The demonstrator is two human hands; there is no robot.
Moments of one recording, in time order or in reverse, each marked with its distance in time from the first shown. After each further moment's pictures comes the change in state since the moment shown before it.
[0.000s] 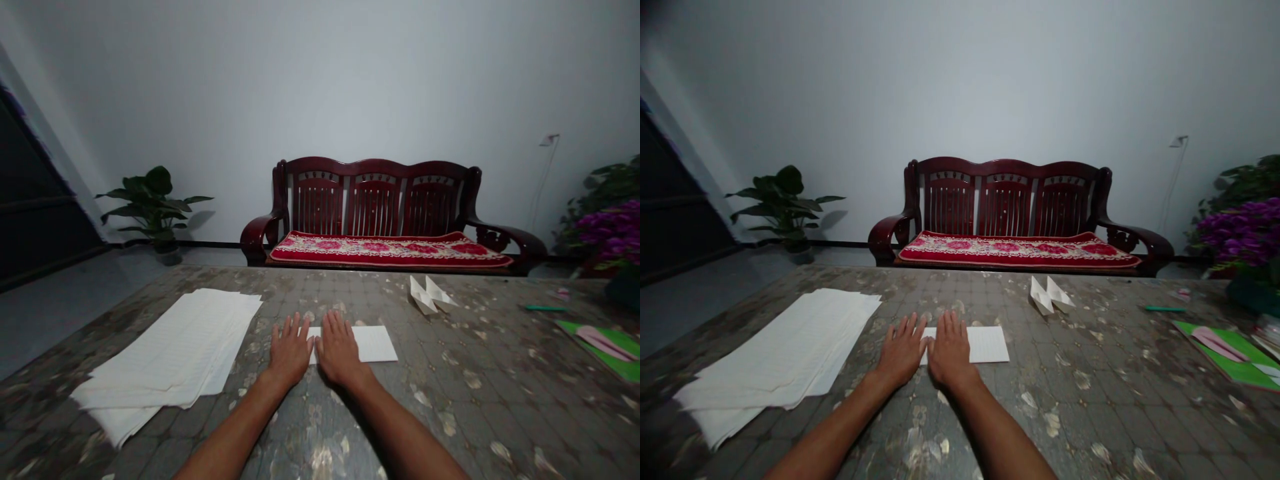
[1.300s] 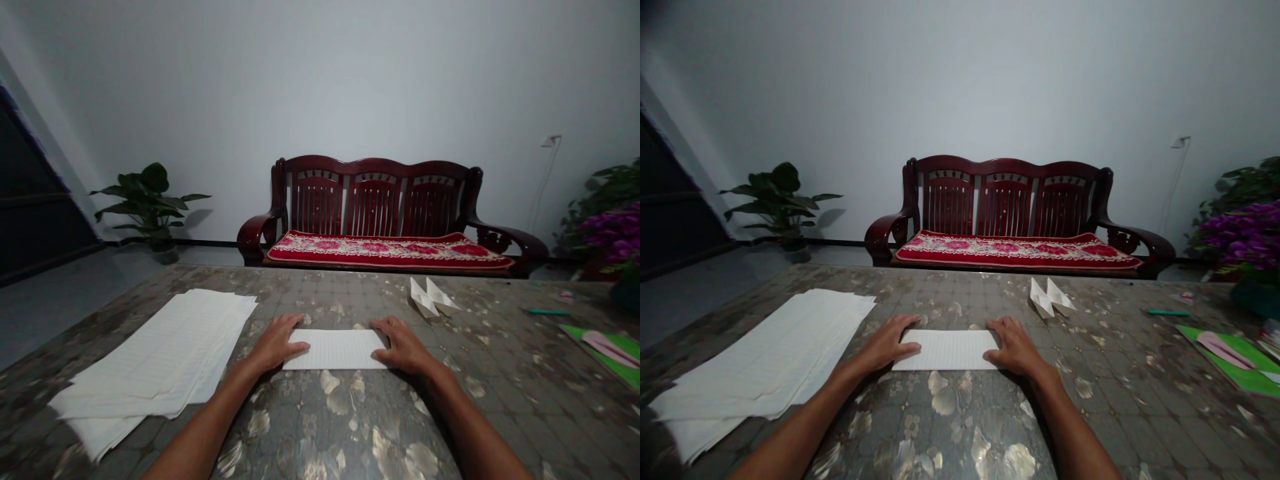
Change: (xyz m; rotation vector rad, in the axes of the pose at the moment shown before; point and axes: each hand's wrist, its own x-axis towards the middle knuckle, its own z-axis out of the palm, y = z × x) left_hand 0.035 -0.053 -0.001 -0.650 -0.112 0.164; right_hand -0.017 0.157 -0.064 0.110 -0.030 -0.058
